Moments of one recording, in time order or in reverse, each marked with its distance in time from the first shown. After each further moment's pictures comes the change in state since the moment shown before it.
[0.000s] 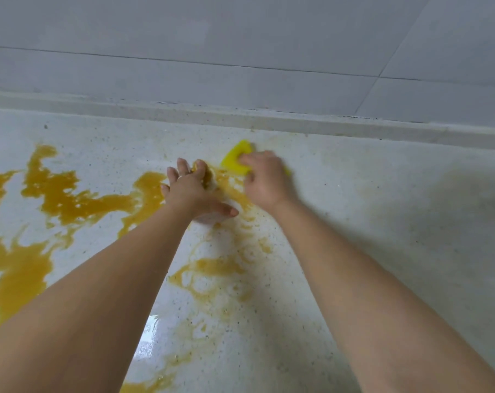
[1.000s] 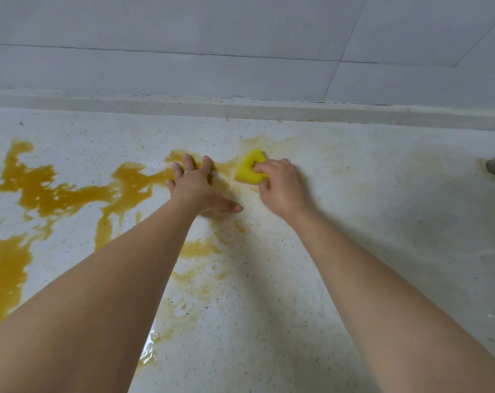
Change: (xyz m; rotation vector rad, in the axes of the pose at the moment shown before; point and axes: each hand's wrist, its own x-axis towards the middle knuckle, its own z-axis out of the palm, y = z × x) left_hand -0.019 0.030 0.028 0.027 -0.009 0.100; right_hand -0.058 0.049 -0.020 -0.060 0.076 0.054
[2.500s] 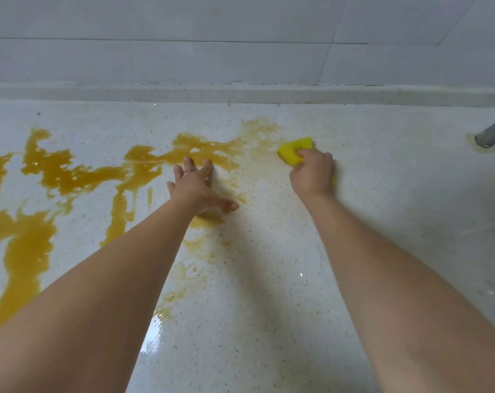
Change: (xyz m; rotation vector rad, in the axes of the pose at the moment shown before) left_hand -0.040 -0.024 0.015 0.032 -0.017 0.013; right_hand -0.035 0.016 -0.016 -0.075 0.149 0.455
